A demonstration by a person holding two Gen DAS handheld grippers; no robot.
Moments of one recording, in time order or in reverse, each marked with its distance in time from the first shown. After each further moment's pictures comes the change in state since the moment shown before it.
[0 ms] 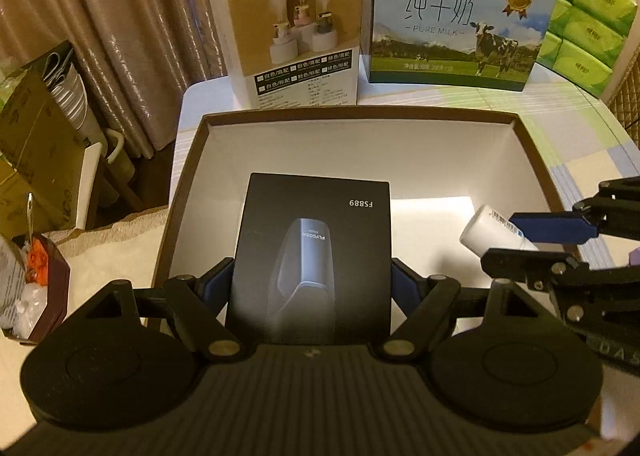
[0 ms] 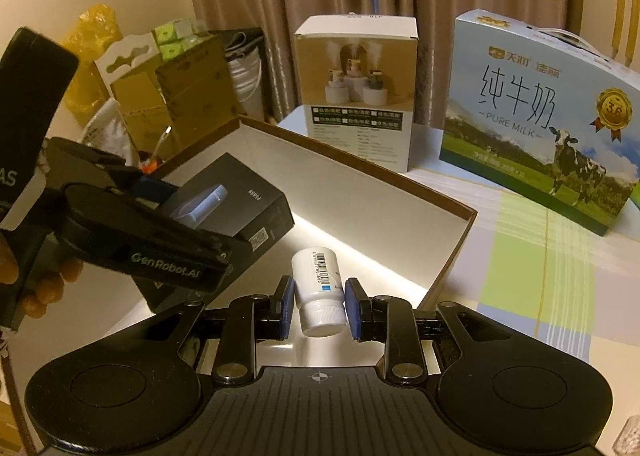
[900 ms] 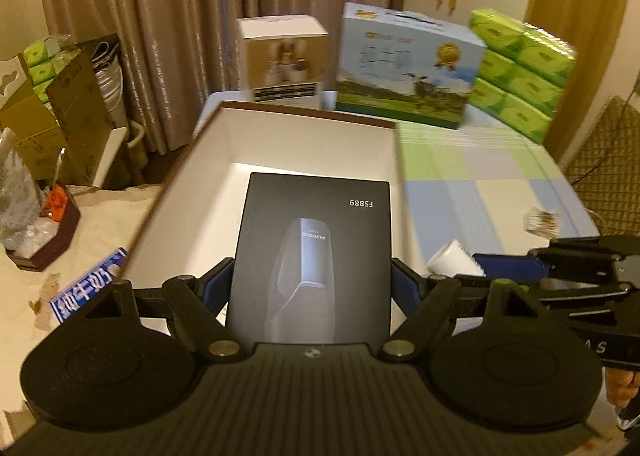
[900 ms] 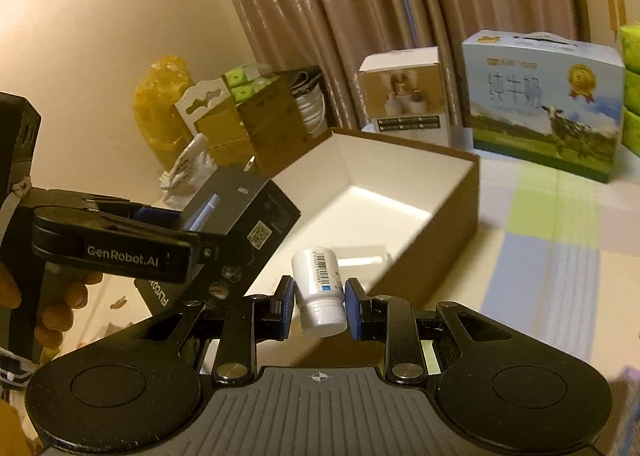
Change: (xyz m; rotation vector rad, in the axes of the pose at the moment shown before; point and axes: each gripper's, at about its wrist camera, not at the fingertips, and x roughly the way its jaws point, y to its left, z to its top) left arm -0.167 -0.064 -0.095 -0.173 -0.133 0.003; right arm -0.139 0.025 -0.077 0.073 -0.112 0.230
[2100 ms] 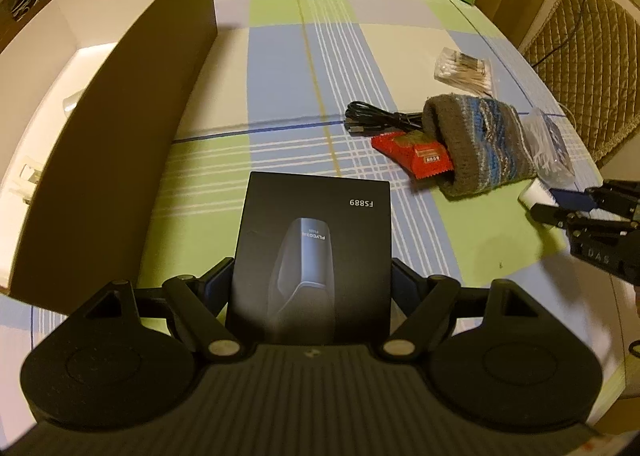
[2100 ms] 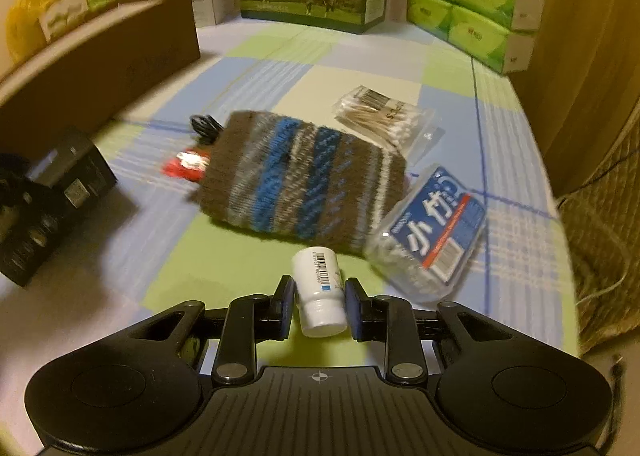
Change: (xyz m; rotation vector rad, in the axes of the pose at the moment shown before) left arm 0.082 -0.192 -0.105 0.073 0.252 -0.095; right arm -0.137 -0.204 -0.171 0.022 0.192 -0.422
